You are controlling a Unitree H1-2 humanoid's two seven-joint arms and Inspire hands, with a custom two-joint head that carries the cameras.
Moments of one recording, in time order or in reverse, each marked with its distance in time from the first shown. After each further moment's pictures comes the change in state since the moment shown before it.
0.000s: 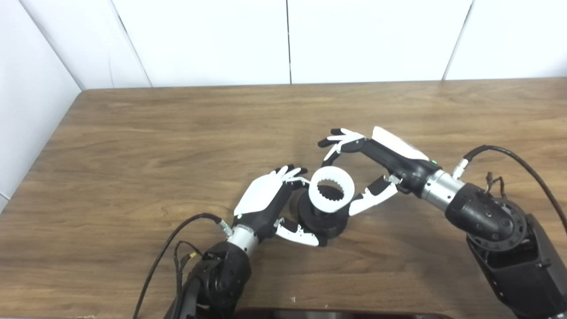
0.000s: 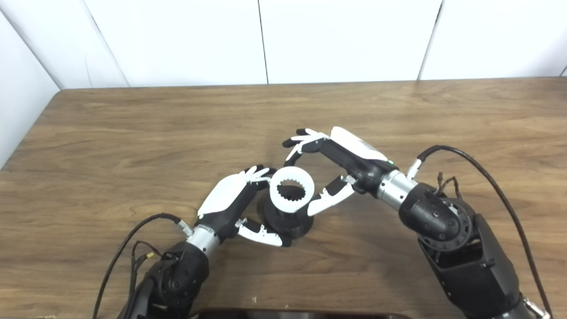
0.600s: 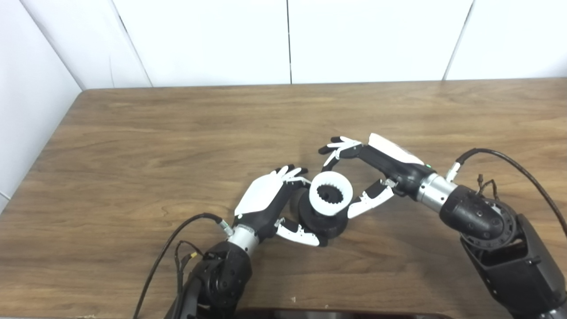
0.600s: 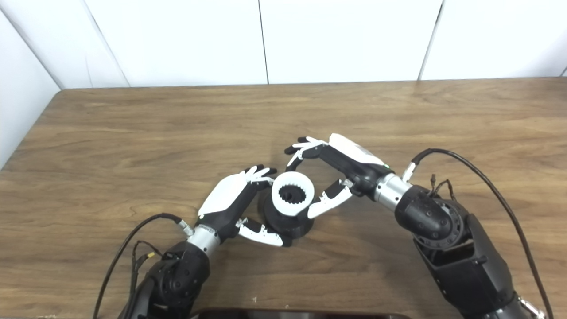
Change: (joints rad) left arm -0.002 -0.001 -0.006 -0.002 0.001 0.010 0.000; right arm 0.000 0.002 0.007 0.061 -0.013 -0.021 -0.001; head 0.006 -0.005
